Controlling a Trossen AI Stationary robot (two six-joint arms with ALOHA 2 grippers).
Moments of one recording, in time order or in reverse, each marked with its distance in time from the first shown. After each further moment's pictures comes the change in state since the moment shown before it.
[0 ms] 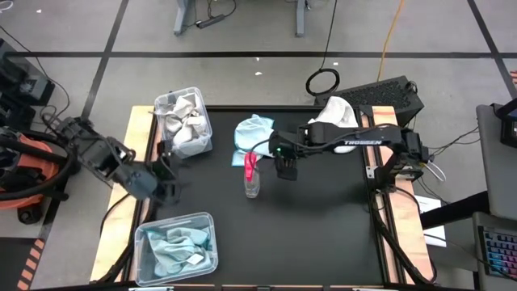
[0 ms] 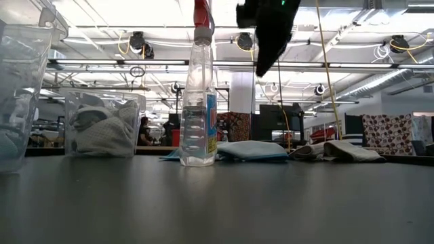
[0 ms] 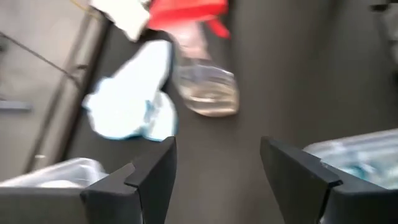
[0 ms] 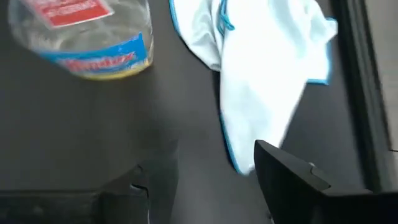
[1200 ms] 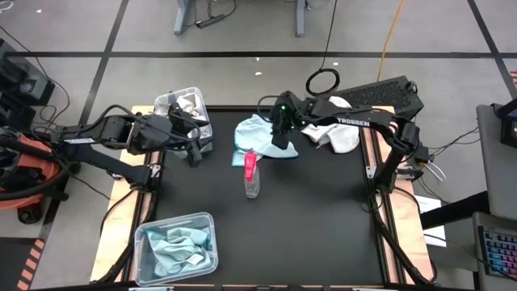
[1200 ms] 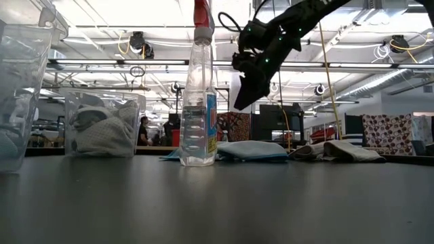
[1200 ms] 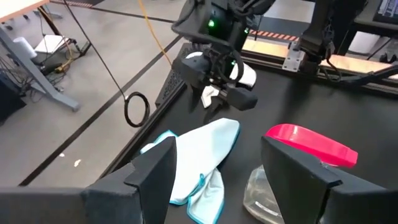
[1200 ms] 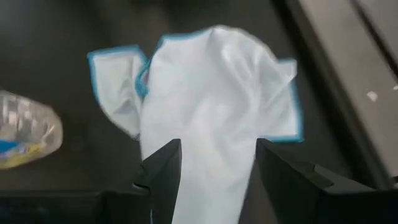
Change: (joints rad) left arm 0.498 -0.001 0.000 0.419 0.036 0.188; right arm -0.389 0.034 -0.244 0.568 -0.299 -0.236
